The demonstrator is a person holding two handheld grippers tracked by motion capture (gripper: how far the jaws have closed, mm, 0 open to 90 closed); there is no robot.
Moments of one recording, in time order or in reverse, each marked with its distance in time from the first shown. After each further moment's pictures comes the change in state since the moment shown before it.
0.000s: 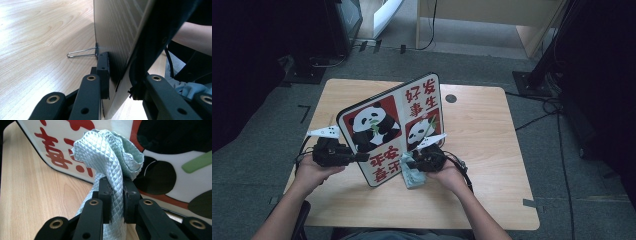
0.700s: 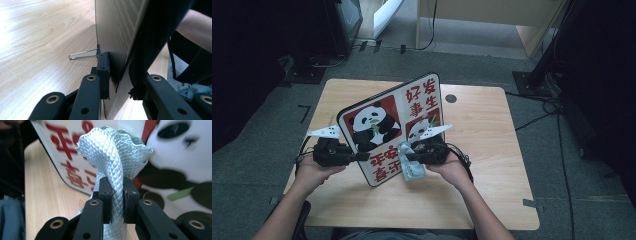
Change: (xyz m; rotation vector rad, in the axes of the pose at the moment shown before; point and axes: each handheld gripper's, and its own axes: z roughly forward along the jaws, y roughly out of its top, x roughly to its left) left arm 0.000 0.000 0.001 -0.014 0.017 0.012; right arm 0.008 0.031 -0.034 -0.079 0.030 0.003
